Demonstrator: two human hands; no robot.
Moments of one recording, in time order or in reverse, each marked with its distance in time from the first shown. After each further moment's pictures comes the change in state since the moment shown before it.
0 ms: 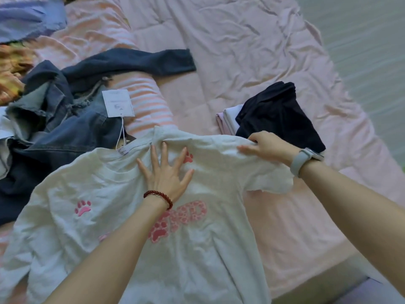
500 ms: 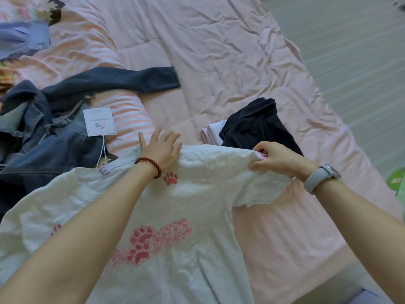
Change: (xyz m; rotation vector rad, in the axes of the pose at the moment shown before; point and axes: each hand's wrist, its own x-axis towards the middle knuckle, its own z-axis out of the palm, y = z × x) left_hand 0.096 0.026 -0.049 -0.128 -0.017 0.139; right_hand -0.018 0.045 -0.036 0.182 0.009 0.096
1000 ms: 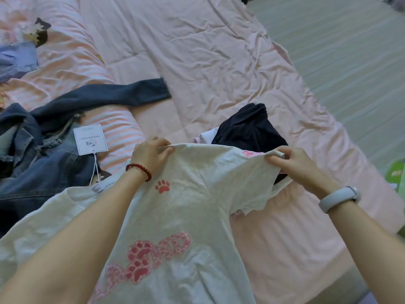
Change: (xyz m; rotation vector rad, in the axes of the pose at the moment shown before) left_hand 0.019 -0.001 -0.016 -0.285 0.257 0.086; right_hand -0.024 0.029 -0.009 0.531 0.275 0.026
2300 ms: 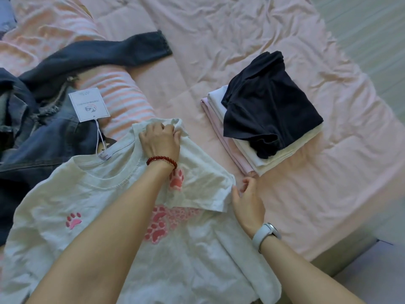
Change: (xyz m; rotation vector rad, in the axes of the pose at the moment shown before) left_hand -0.049 0.001 0.040 0.382 0.037 -0.195; right_hand -0.099 0.066 0.190 -0.170 0.235 0.298
